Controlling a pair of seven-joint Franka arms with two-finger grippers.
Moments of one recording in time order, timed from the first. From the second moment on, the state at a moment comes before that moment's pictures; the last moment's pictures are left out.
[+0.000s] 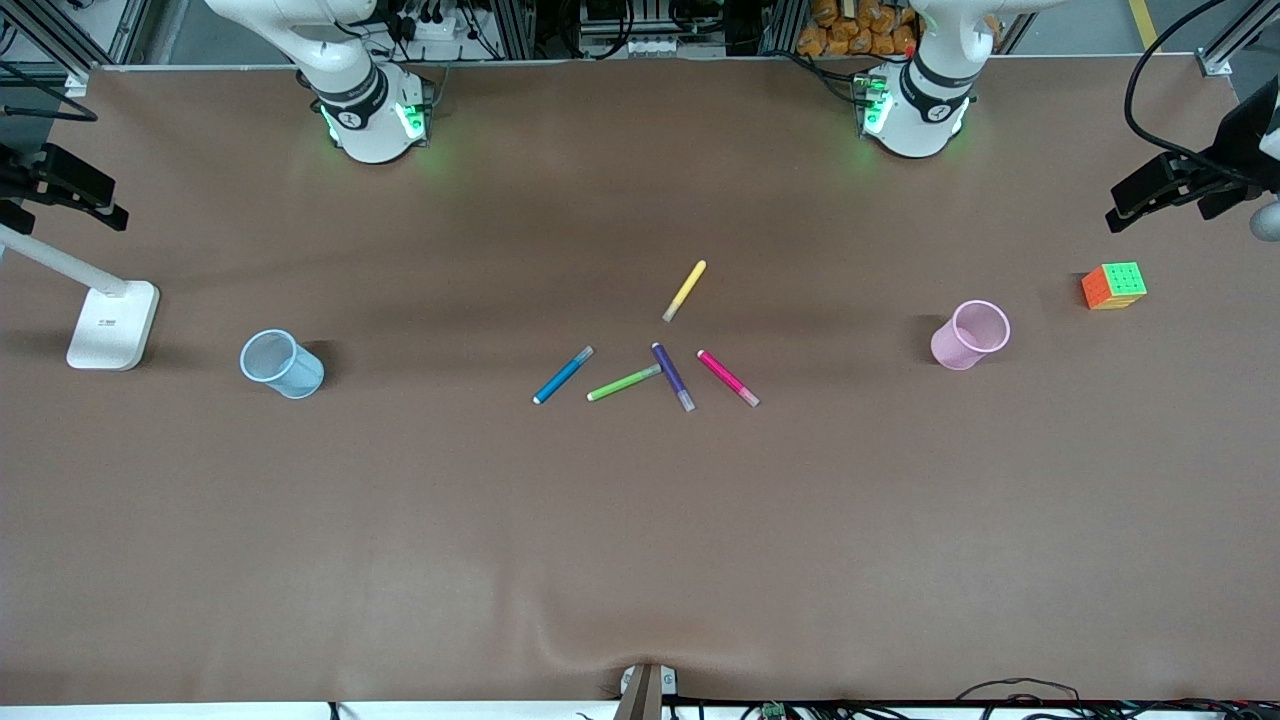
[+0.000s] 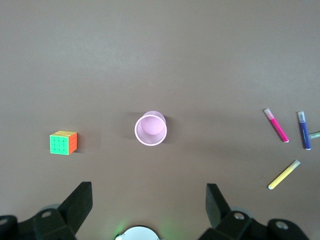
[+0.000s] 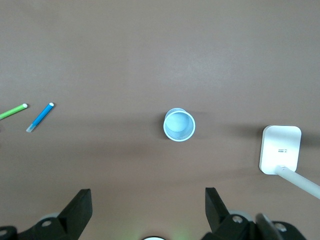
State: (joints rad) left arm 0.05 -0.08 -0.10 -1.57 0.03 1.48 -0.20; right arm -0.03 -0.05 -0.02 -1.50 0.02 1.42 -0.07
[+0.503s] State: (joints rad) left arm 0.05 -0.03 -0.12 -1.57 0.03 1.41 -0.33; right arm -0.03 -0.05 -0.02 -1.50 0.02 1.42 -0.07
